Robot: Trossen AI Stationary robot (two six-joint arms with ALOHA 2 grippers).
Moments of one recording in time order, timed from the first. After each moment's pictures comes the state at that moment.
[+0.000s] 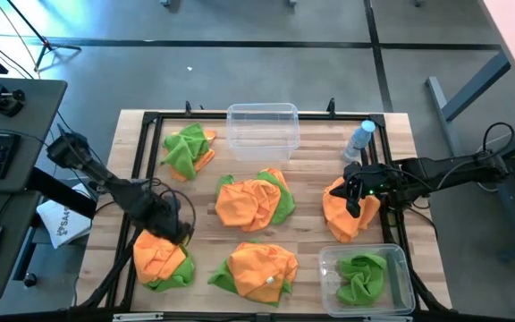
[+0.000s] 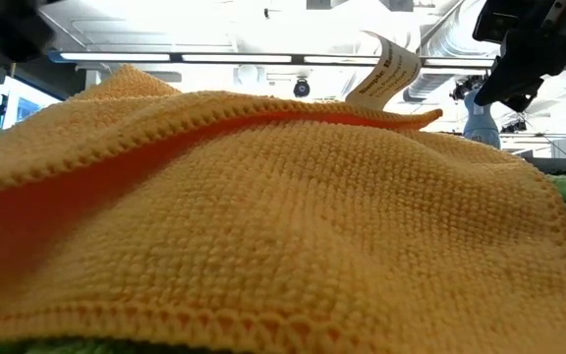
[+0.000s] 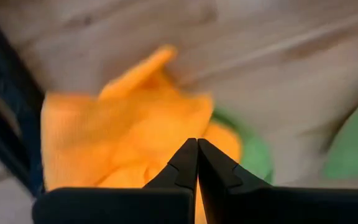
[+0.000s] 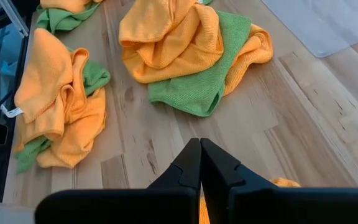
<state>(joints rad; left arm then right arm) -0.61 1.28 0.96 -1.16 0.09 -1.83 0.14 0.67 0.59 -0.62 0.12 0.49</state>
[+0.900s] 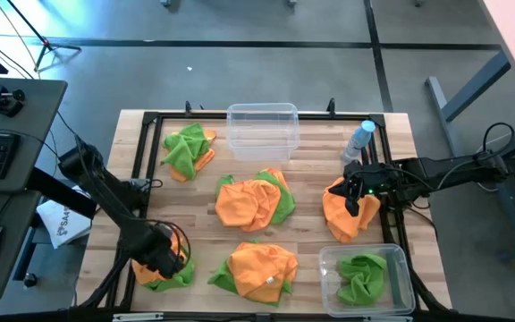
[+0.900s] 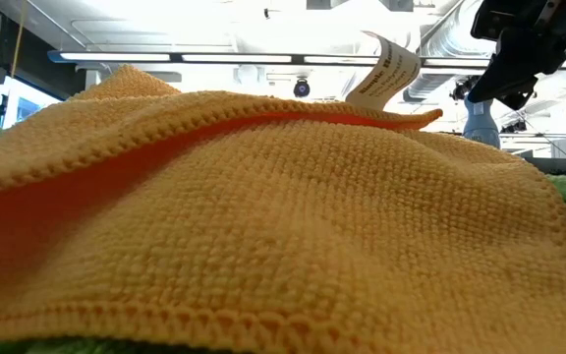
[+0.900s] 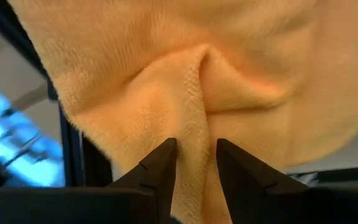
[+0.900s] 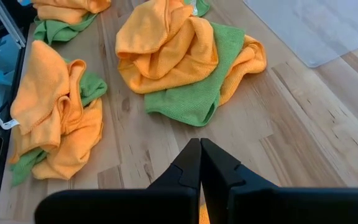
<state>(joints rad) -0.84 1.52 0.96 -1.10 0.44 -1.87 0.14 0.67 0.59 -0.60 0.15 0.49</state>
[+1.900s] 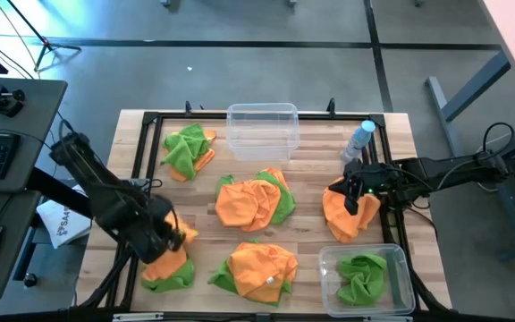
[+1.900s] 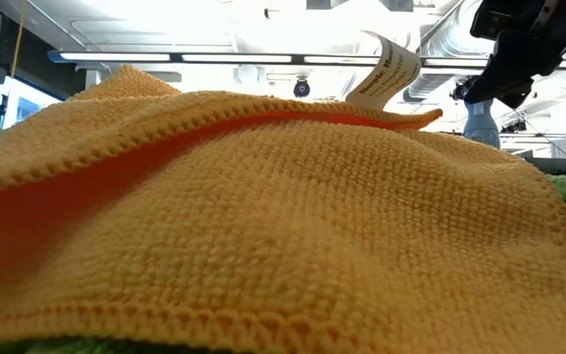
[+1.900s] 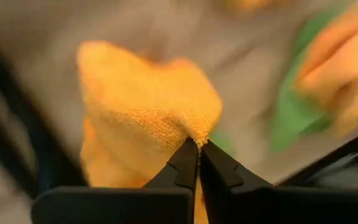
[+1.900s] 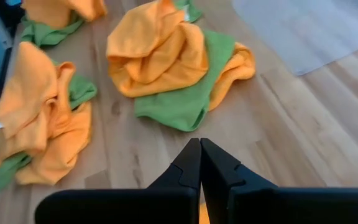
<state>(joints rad) -0.78 1.32 1.29 -1.40 -0.27 -1.87 0.14 0.67 0.59 -0.60 0.21 0.46</state>
